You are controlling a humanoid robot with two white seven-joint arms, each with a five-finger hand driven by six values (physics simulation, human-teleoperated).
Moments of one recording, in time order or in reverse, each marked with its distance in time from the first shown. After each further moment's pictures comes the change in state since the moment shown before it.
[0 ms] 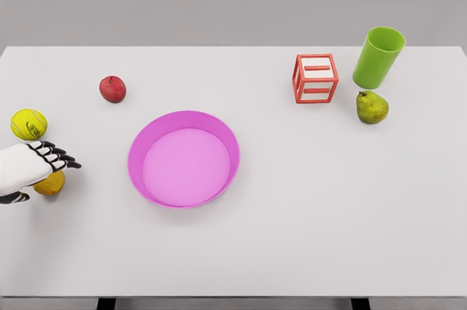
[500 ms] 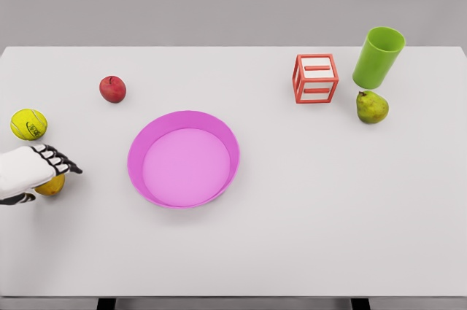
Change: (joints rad) left arm -0.002 0.000 -0.021 0.001 -0.002 0.000 0.000; right arm 0.000 0.000 0.000 0.000 0.000 0.000 0.000
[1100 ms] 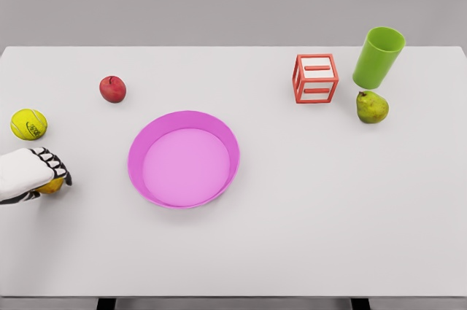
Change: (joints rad) left arm 0.003 0.012 -0.005 0.008 0.004 0.000 0.000; right arm 0.000 0.000 0.000 0.000 0.000 0.000 0.000
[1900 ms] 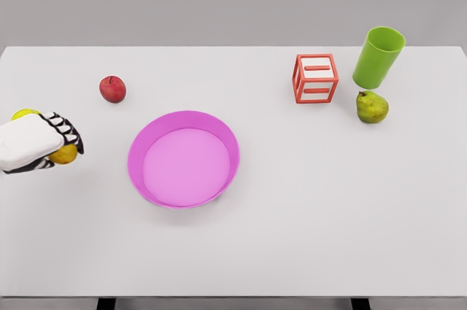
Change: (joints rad) left arm -0.123 -0.065 0.010 -0.041 0.084 0.000 0.000; right arm 0.000 0.000 0.000 0.000 0.000 0.000 0.000
